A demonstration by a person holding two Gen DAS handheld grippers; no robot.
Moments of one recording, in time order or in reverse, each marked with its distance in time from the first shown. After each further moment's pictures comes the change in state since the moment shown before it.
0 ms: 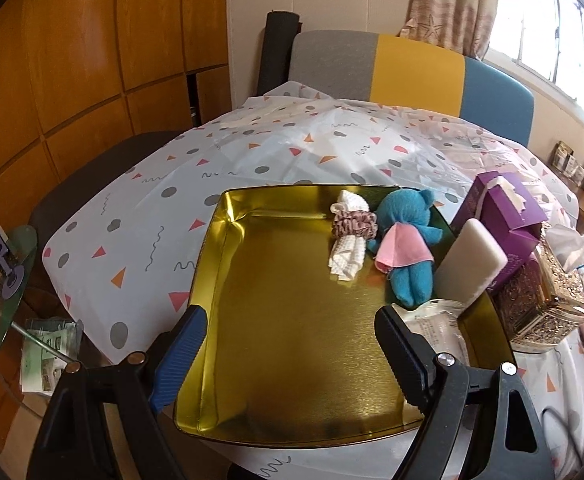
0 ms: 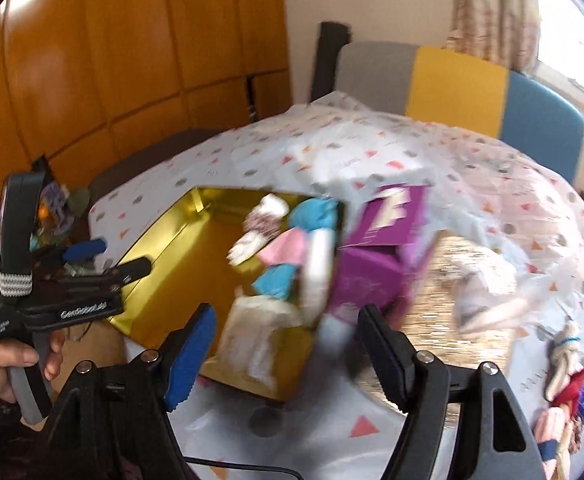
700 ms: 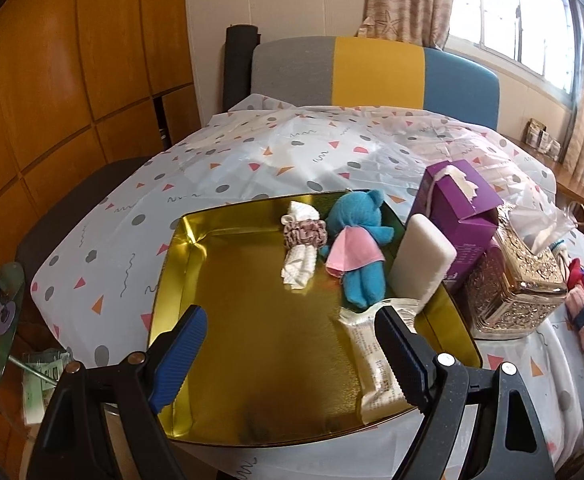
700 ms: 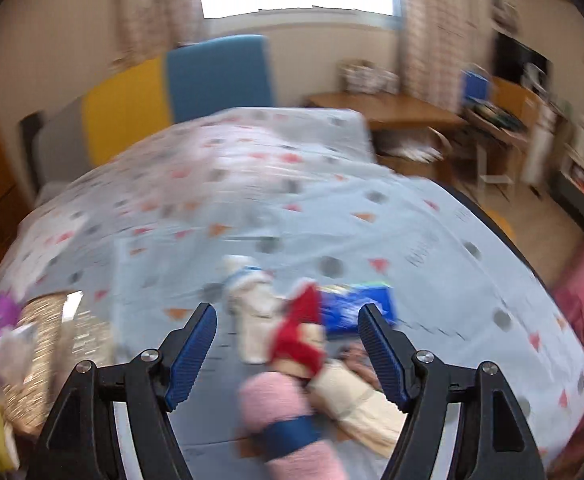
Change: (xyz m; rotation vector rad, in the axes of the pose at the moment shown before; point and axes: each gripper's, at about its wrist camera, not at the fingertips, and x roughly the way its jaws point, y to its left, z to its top) left arm -0.013 -0.043 0.003 0.111 -0.031 -0.051; right arm -0.090 -0.299 -0.124 0.793 -0.048 -0.708
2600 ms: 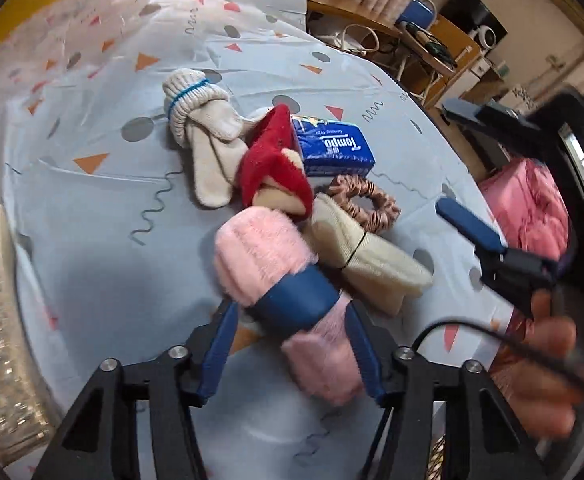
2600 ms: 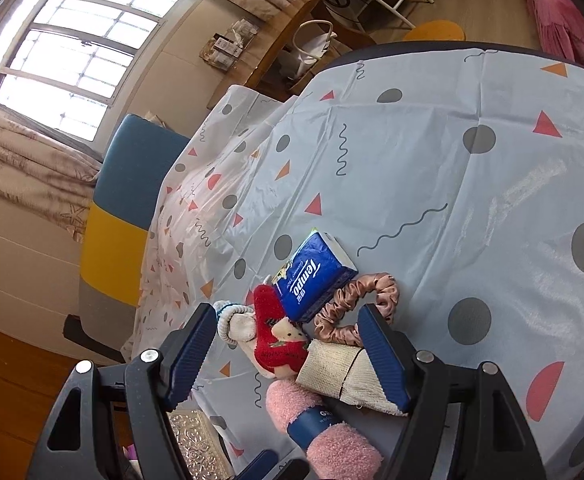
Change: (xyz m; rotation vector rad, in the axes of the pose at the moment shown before) left arm 0.083 -0.449 -0.004 0.421 0.535 -0.718; right arm 0.017 -0.116 -0.016 0.715 0.098 0.355
